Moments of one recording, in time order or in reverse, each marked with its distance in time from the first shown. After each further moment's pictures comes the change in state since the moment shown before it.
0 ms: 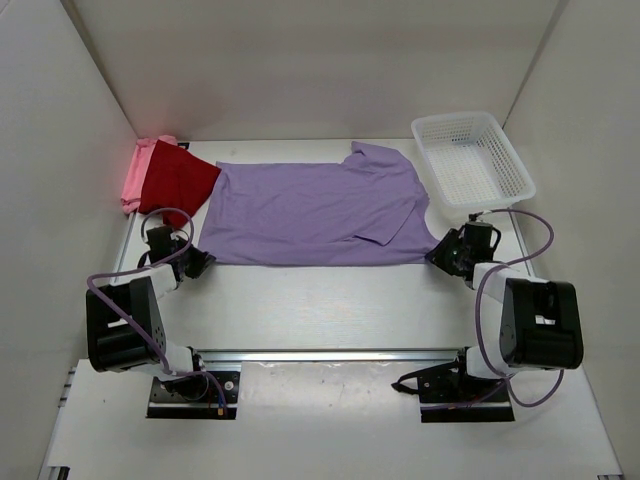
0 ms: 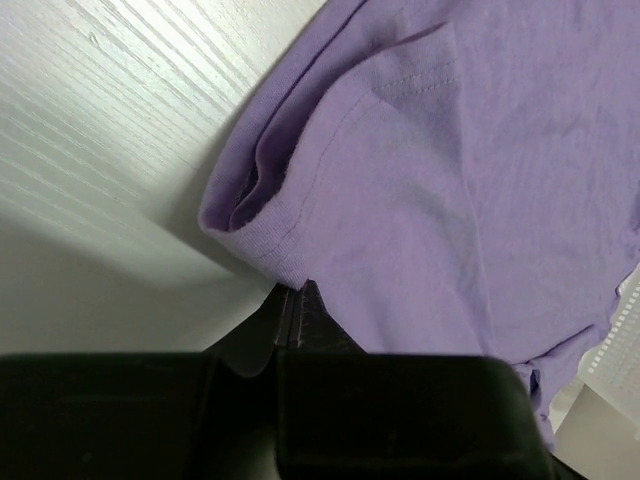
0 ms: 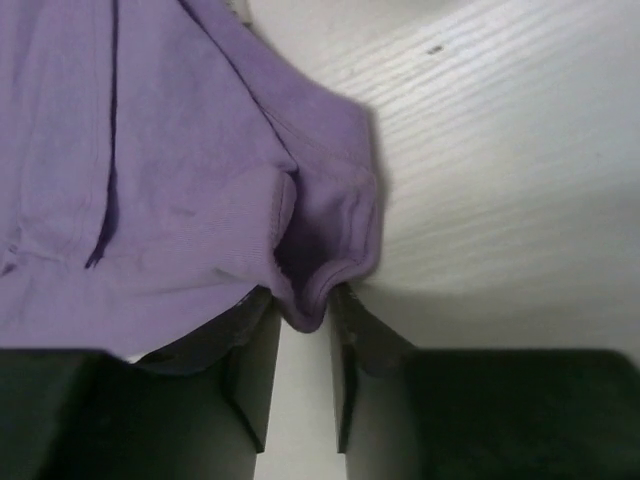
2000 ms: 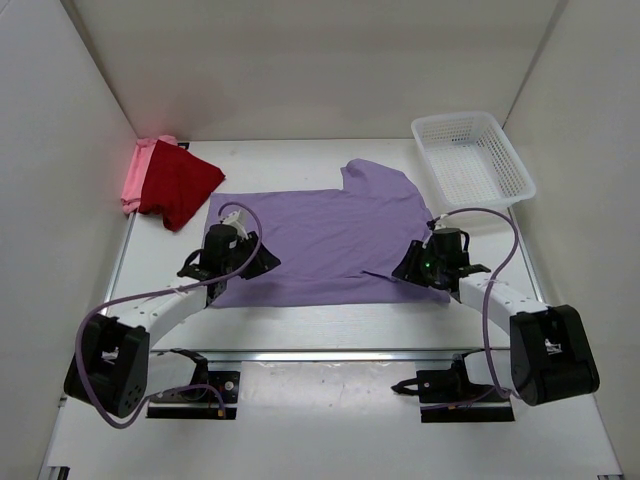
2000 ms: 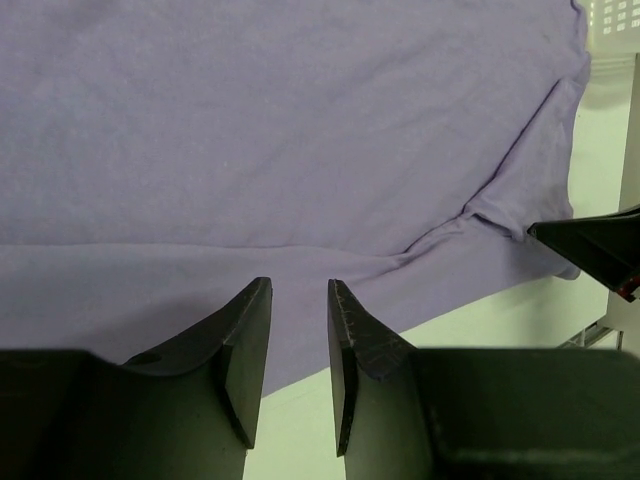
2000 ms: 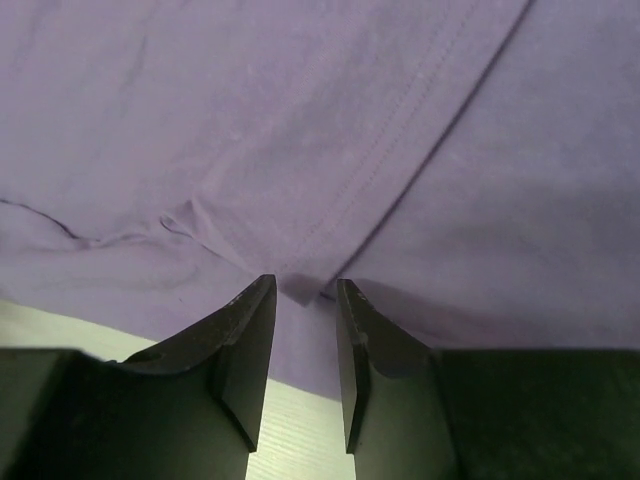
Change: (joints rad) left arm -0.576 -0.241 0.000 -0.050 -0.006 0.128; right arm 0.281 -0.165 -0.021 -0.198 -0.077 -0.024
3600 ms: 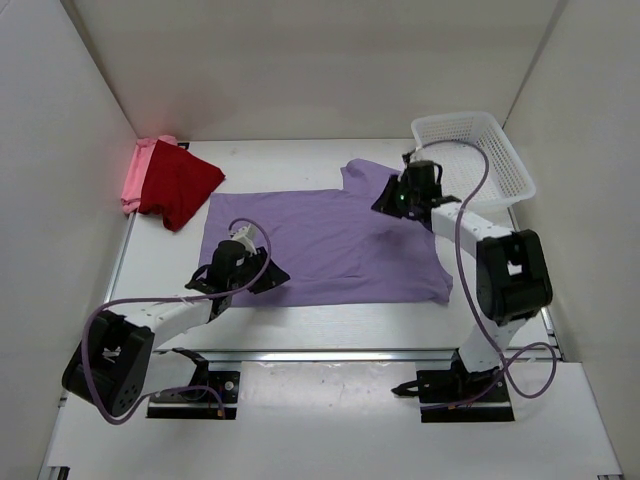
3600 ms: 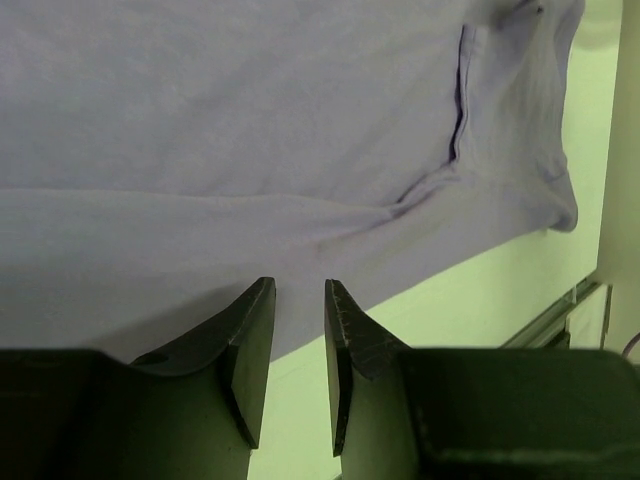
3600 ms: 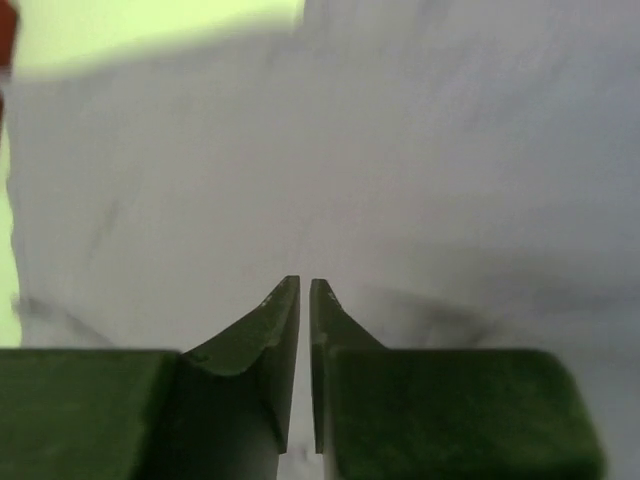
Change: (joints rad) left arm -0.072 0.003 -0.143 0.175 0.020 -0.058; right arm 0.068 0.443 0.544 0.084 -0.009 0.034
